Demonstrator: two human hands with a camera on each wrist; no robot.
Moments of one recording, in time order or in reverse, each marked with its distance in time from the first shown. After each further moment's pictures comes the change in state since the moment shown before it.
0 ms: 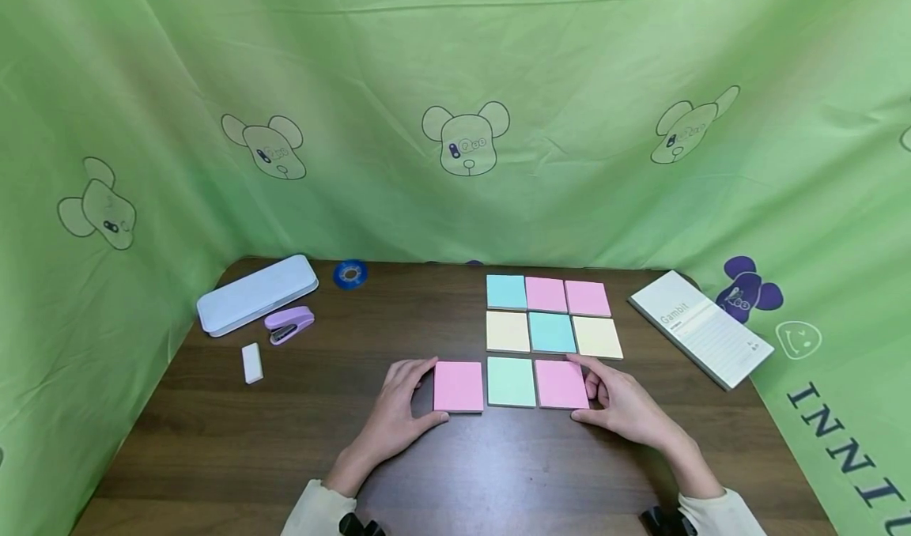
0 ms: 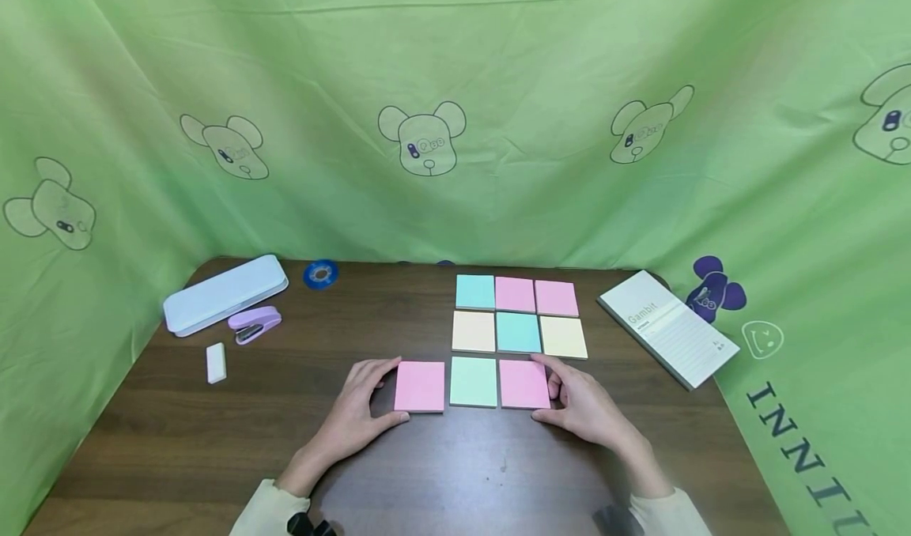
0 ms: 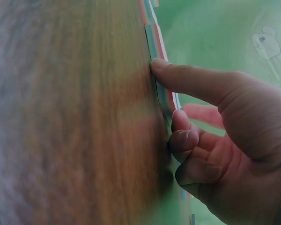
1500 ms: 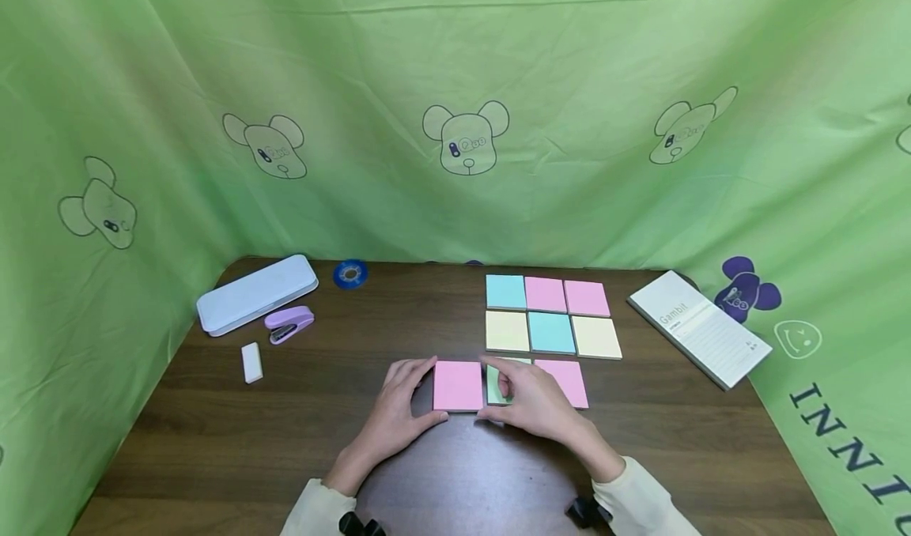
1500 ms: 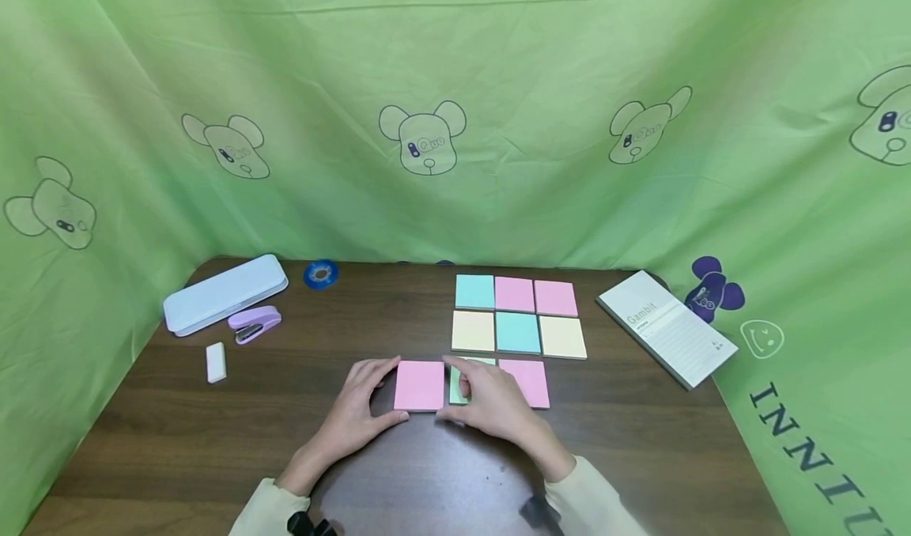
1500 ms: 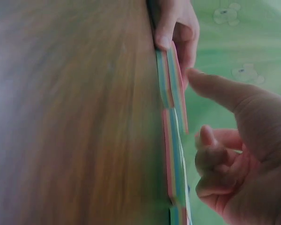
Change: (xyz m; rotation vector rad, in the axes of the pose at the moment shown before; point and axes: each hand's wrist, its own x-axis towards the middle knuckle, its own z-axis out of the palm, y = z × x) left_hand 0.000 -0.001 0.002 0.018 -0.004 -0.003; right_hand 0.067 -0.088 0.077 -0.083 -0.065 -0.013
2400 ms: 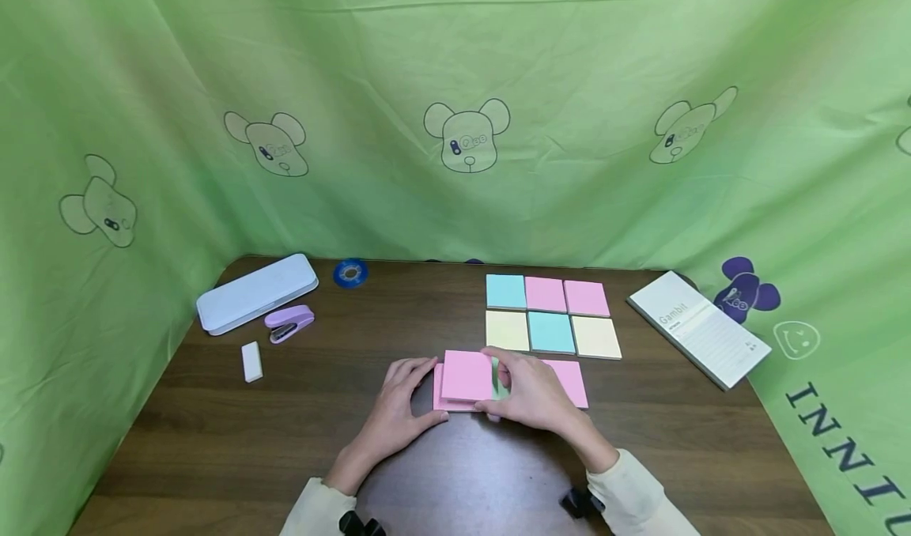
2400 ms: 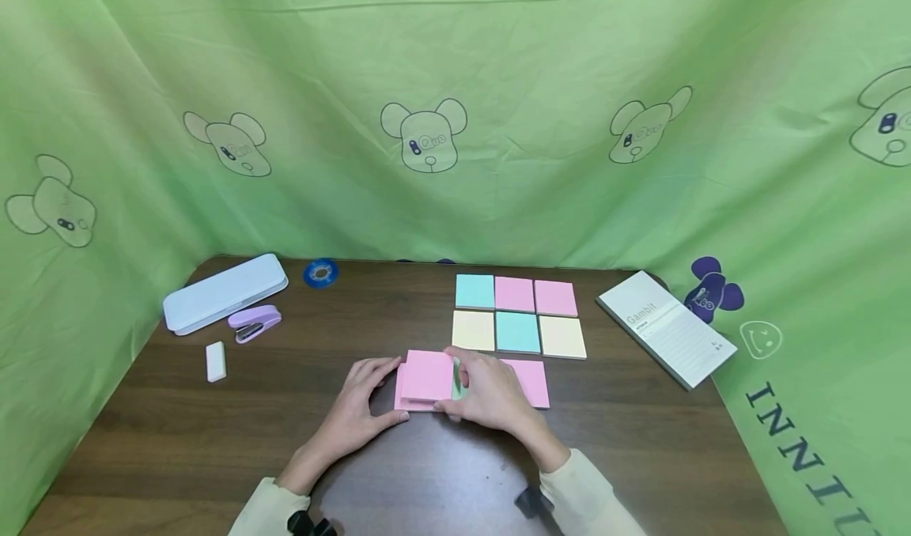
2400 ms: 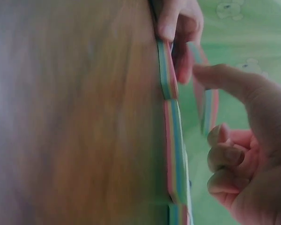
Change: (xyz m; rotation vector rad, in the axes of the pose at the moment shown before) left_hand 0.000 0.000 0.000 -0.027 0.017 0.028; right_hand 0.009 -0.003 -0.002 -0.035 0.021 0.071
